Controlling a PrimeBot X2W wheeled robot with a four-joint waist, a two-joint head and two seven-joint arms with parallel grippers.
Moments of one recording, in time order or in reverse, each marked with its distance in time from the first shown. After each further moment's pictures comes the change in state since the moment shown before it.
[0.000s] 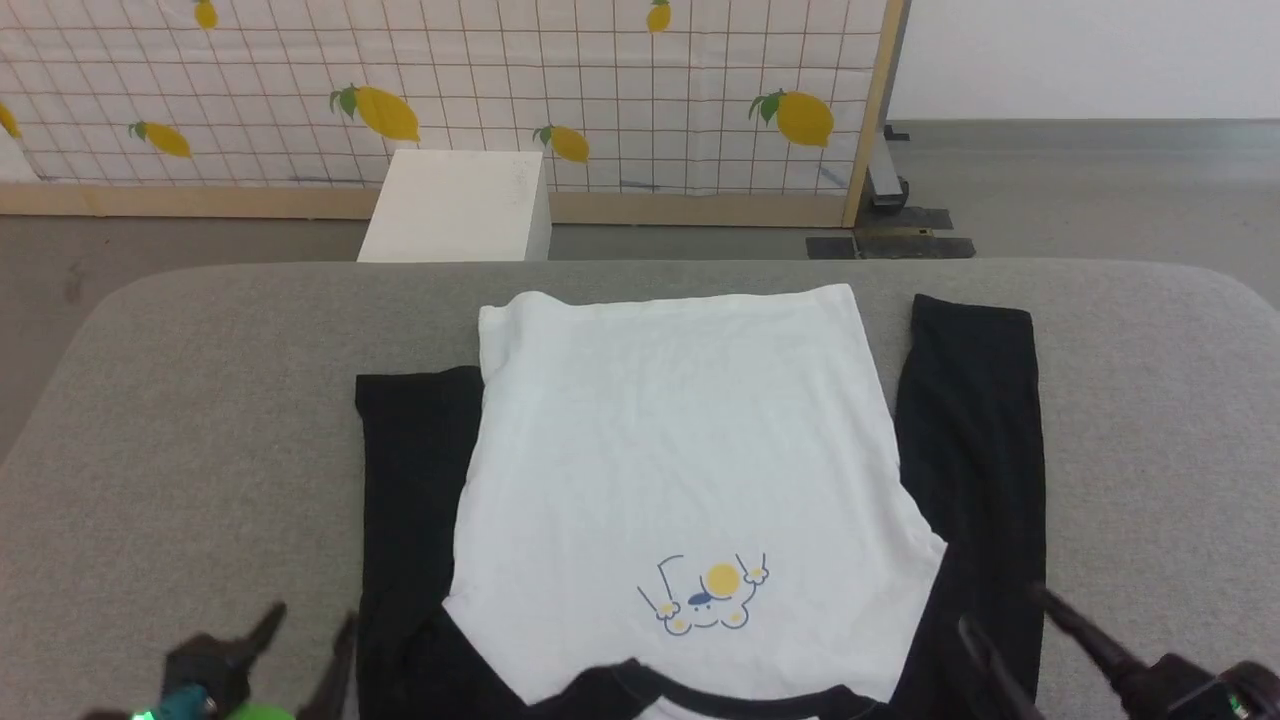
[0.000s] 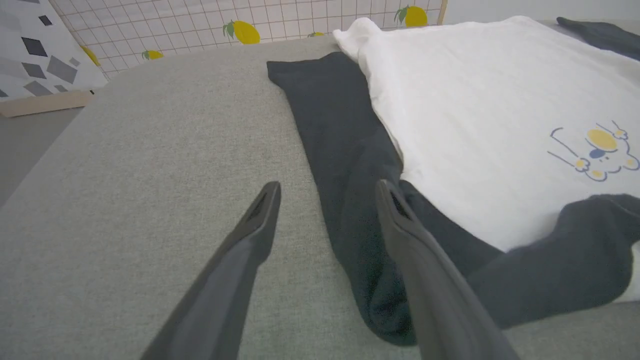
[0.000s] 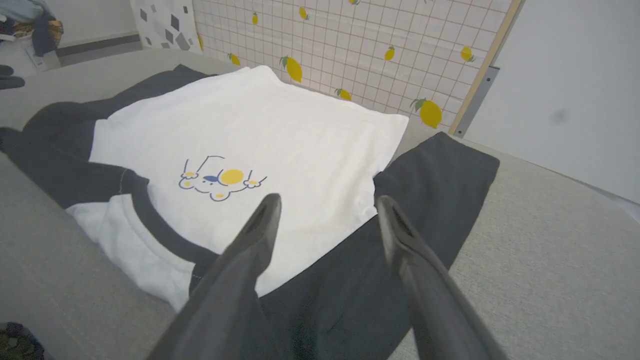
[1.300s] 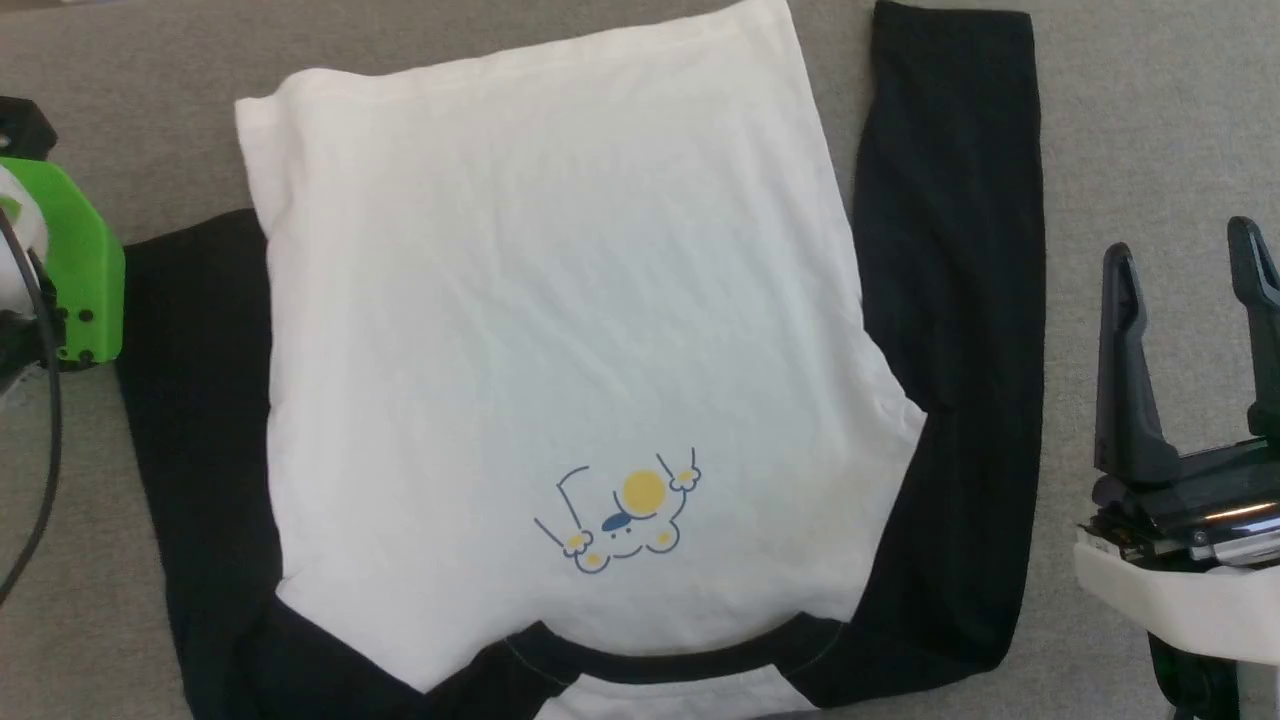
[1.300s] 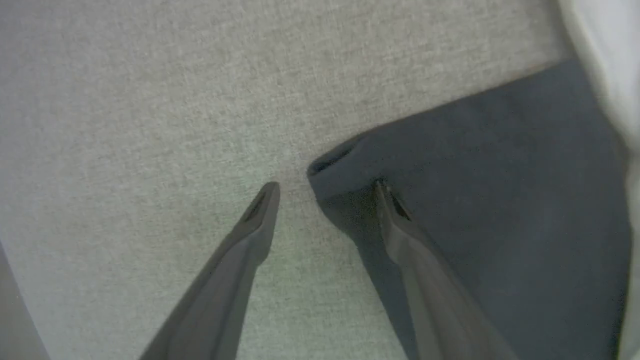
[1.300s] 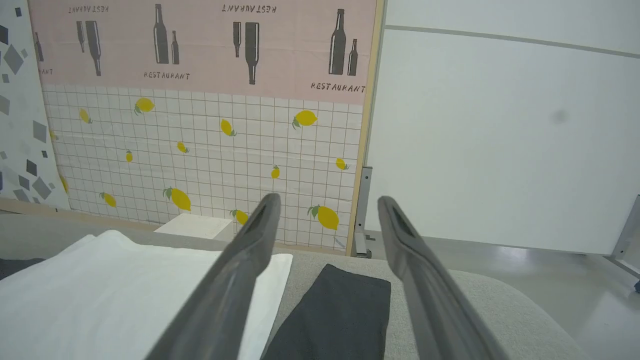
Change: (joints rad) left arm -0.973 0.078 -0.045 0.497 -0.060 -0.255 0.980; right arm -0.298 0.333 -0.278 -0.366 -0.150 0.000 -0.097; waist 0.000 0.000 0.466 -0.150
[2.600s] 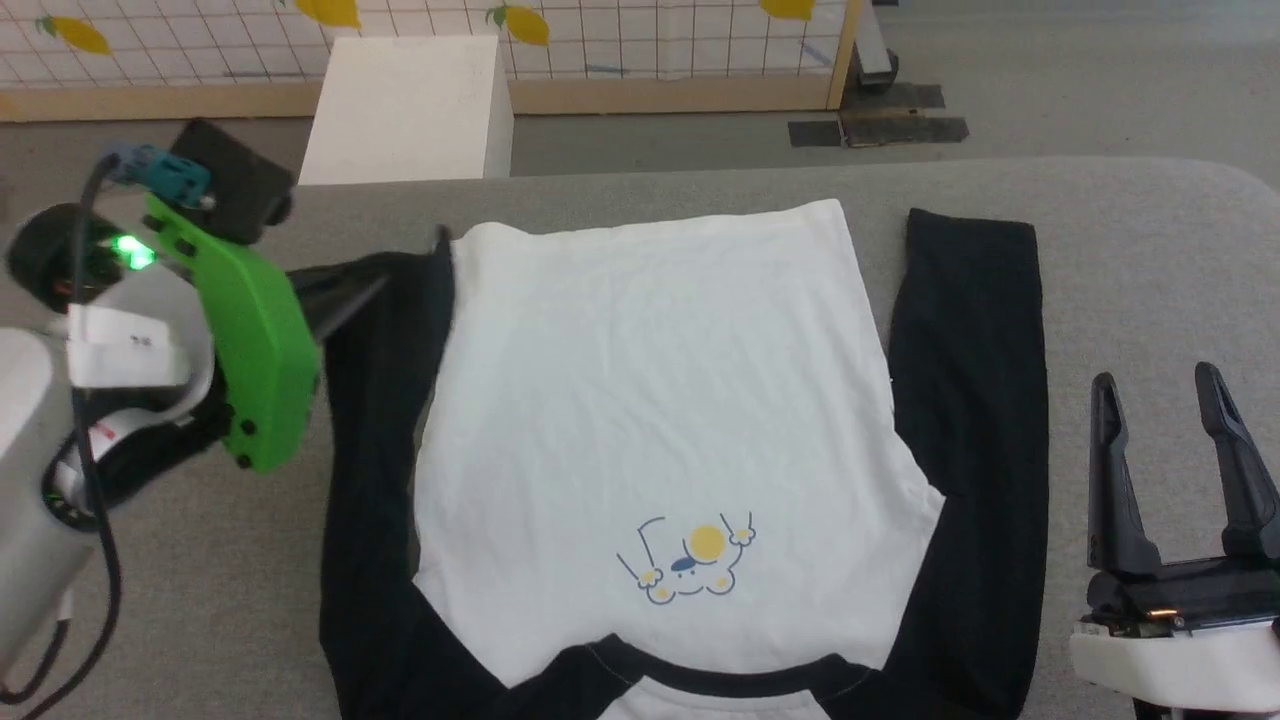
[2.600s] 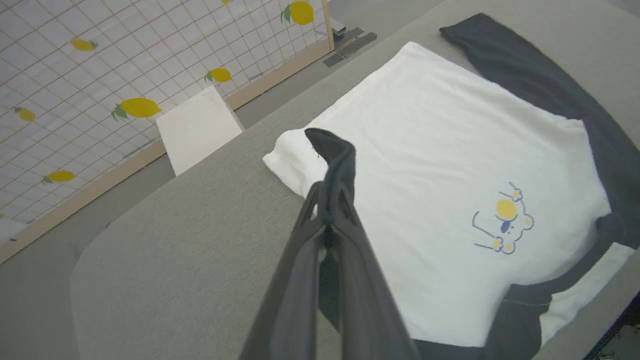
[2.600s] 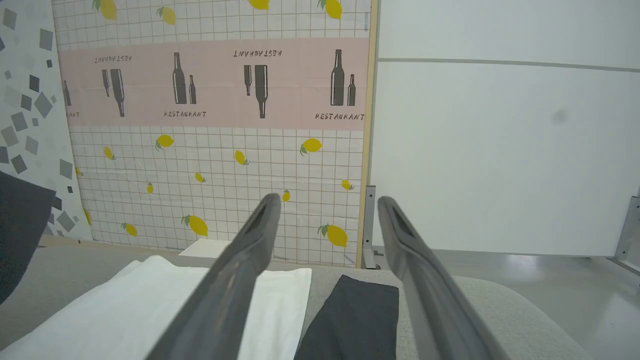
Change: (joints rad) left arm 0.194 0.142 -0.048 -0.774 -0.181 -0.049 -0.132; right arm 0.171 0.057 -0.068 0.097 -0.003 0.000 0.000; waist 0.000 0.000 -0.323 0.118
